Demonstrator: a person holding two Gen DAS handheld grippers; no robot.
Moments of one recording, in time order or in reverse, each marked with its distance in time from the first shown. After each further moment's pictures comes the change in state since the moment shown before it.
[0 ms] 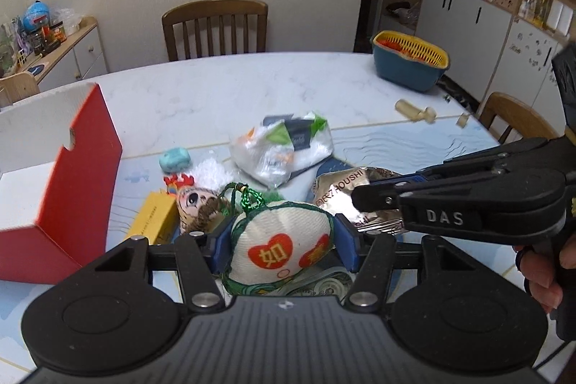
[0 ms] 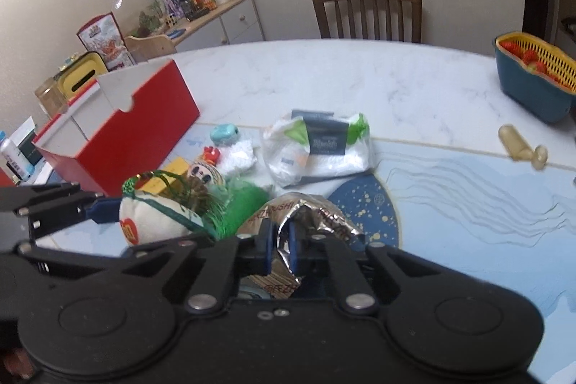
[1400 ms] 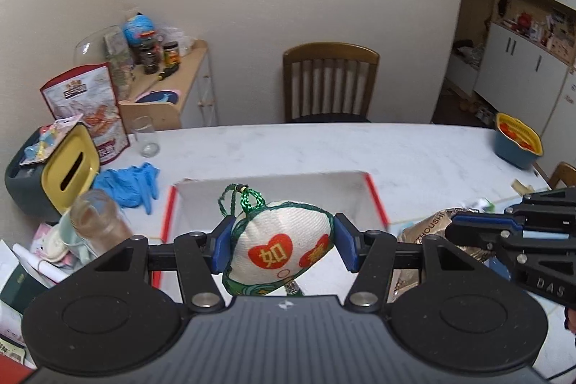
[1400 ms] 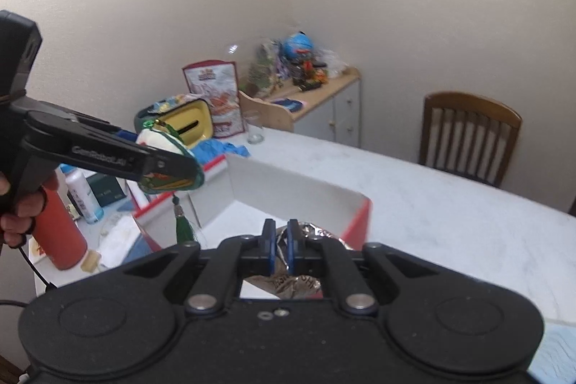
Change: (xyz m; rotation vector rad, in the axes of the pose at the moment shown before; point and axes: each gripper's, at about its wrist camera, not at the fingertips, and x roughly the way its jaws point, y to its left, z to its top) left arm -0.126 0.293 0.080 -0.093 -0.059 0.164; right arm 0.029 0.237 0.113 -0.254 -0.199 0.131
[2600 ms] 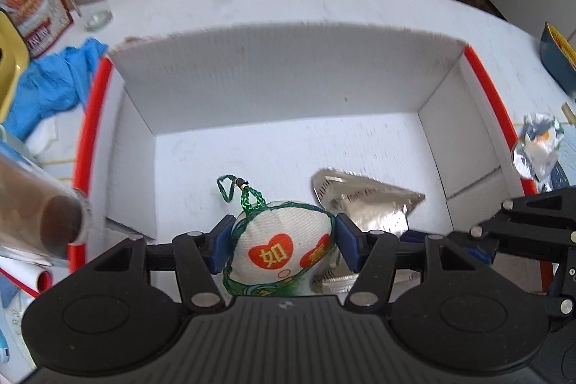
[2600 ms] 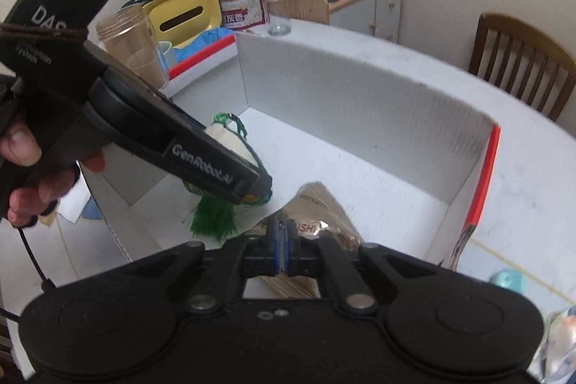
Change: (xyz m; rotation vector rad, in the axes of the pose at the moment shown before) left arm 0.188 0.040 -0.039 0.002 0.462 -0.084; right arm 0.170 0.027 -0.034 0.003 0.348 0.054
